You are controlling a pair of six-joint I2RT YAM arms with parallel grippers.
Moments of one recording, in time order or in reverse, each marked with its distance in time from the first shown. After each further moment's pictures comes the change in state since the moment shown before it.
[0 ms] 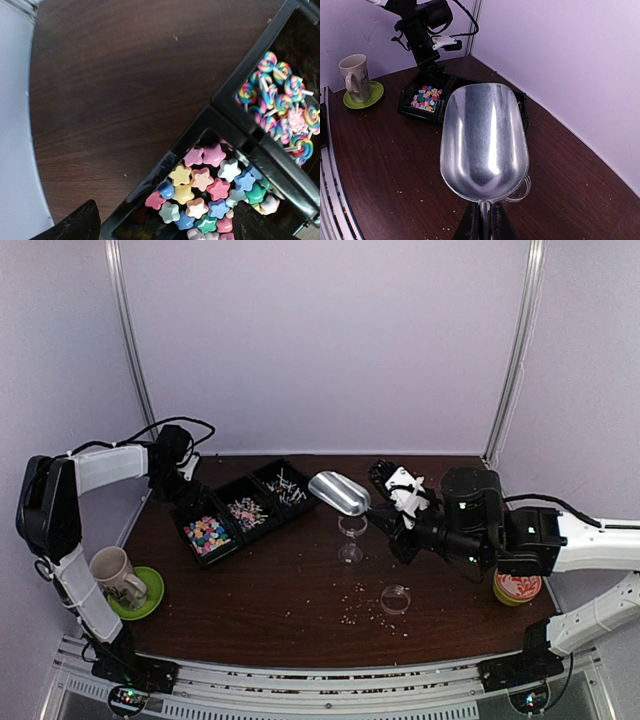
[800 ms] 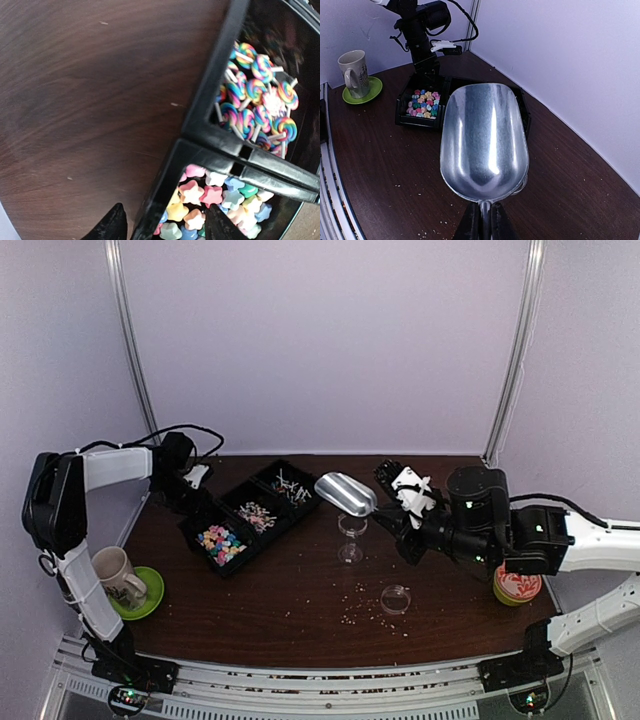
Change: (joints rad) left arm 0.010 0.053 0.000 -0.035 0.257 0.034; right arm -0.004 -0.032 -0.002 -0.050 0.001 0.003
